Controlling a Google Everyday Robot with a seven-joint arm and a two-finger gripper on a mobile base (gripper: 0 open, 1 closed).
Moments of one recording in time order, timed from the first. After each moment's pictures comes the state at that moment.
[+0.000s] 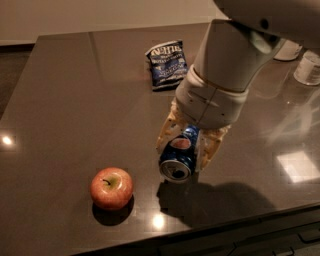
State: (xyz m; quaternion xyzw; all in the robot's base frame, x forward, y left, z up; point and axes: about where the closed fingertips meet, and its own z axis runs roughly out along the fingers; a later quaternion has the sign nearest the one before) arm 0.372 -0.047 0.914 -0.97 0.17 0.07 0.13
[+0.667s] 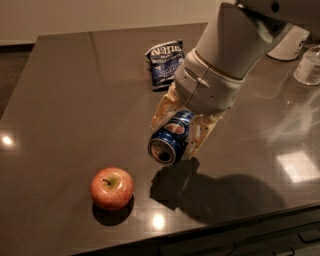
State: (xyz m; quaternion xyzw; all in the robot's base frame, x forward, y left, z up) arm 0.394 -0.031 0.930 -0.93 0.30 0.10 0.18
